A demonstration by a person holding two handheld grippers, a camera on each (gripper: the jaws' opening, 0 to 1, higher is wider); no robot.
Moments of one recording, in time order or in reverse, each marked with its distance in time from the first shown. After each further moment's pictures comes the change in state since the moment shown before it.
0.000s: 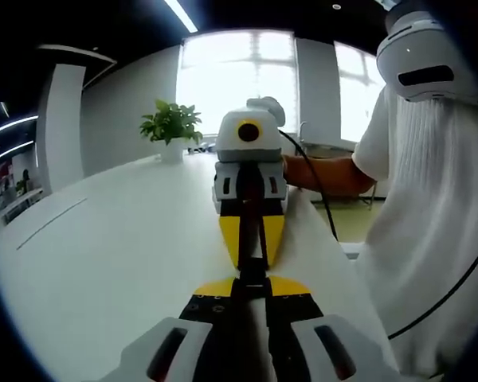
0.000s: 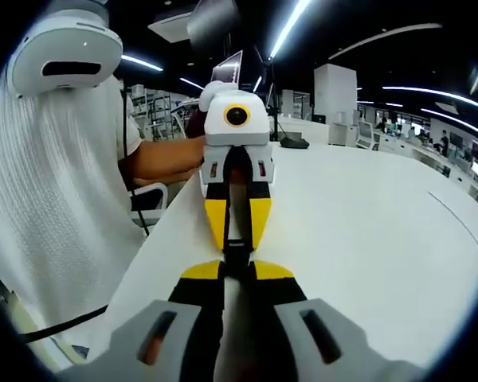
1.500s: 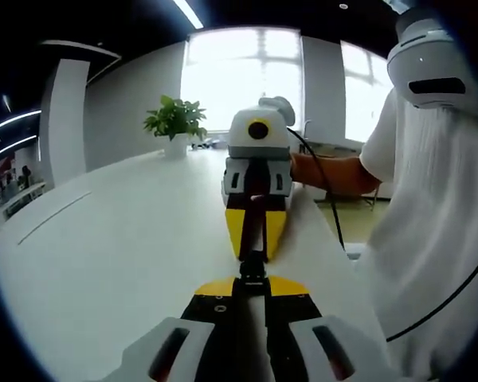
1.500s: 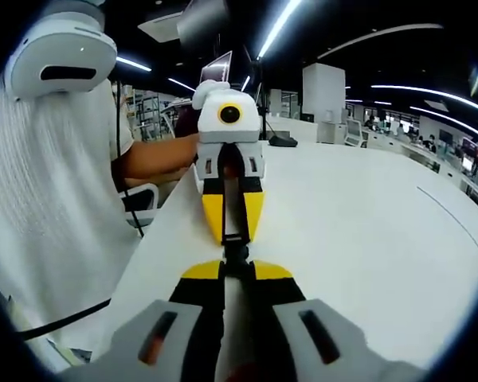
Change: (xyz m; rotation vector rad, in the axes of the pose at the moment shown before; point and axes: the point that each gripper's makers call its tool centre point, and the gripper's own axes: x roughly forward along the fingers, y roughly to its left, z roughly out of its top) left arm -0.005 -0.011 -0.002 -0.023 0.022 0.015; right arm -0.015 -0.011 -0.012 0.018 0.003 -0.048
